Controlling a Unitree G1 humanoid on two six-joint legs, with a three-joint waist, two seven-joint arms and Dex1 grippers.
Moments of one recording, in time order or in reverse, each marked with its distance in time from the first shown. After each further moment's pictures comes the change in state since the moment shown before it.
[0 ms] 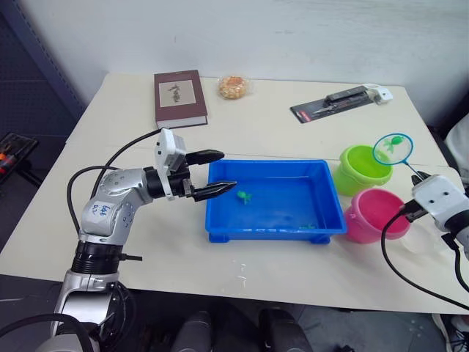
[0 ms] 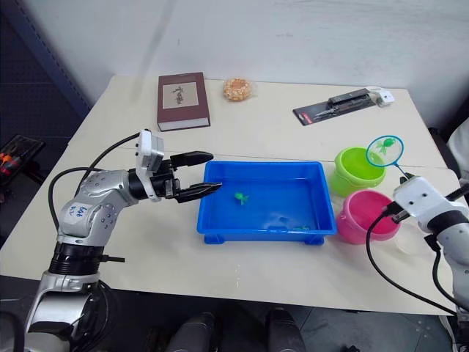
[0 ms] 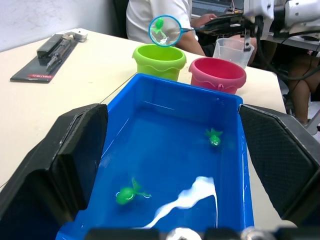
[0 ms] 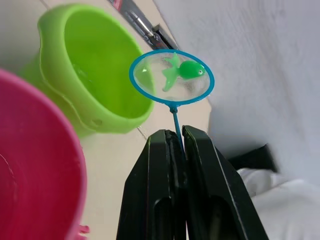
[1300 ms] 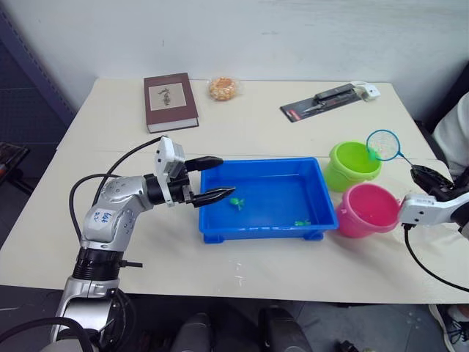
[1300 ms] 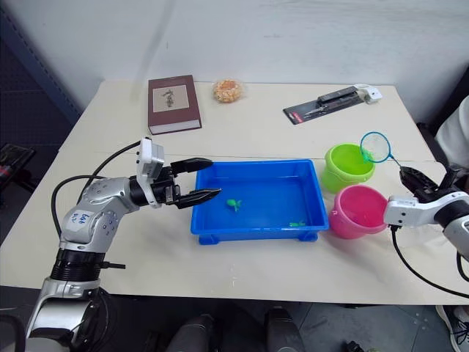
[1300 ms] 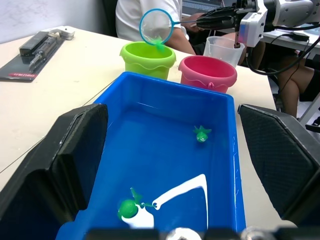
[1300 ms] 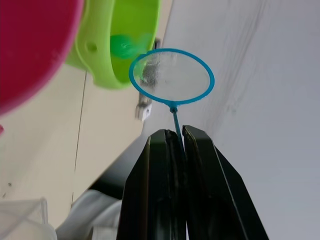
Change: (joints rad) left arm 0.040 -0.005 0.001 0.006 0.000 -0.031 -0.017; right arm -0.083 -0.258 0.201 0.254 -0.400 -0.387 -0.328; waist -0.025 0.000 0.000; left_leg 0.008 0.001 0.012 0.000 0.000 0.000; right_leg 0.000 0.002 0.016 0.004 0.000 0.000
